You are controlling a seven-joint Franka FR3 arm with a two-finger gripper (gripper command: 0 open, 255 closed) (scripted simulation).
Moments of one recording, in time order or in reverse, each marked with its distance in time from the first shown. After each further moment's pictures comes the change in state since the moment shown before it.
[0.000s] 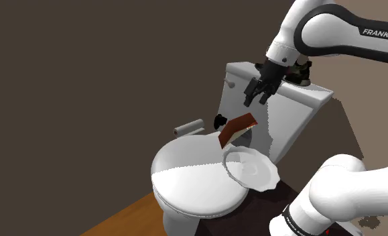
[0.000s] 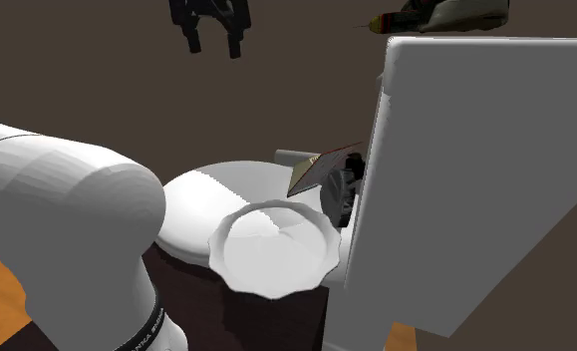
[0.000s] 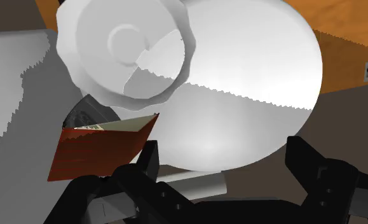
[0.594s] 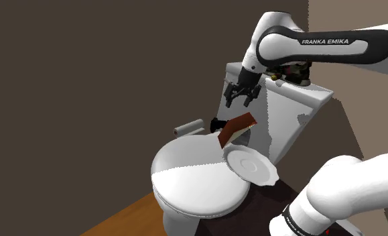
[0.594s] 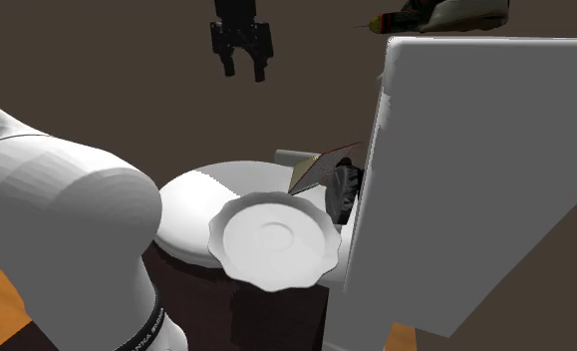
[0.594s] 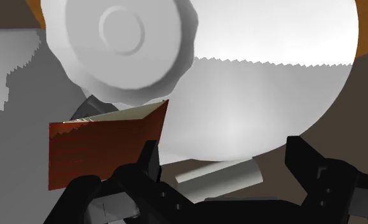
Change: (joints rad) arm -0.068 0.255 0.048 0.045 -0.017 0.180 0.161
